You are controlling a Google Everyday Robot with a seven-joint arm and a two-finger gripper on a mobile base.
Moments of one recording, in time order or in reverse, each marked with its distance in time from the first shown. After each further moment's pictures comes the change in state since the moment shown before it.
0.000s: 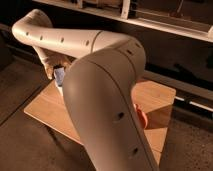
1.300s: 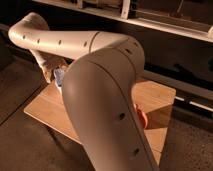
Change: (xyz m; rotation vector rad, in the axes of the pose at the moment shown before) arm 0.003 0.006 0.000 -0.002 0.006 -0.007
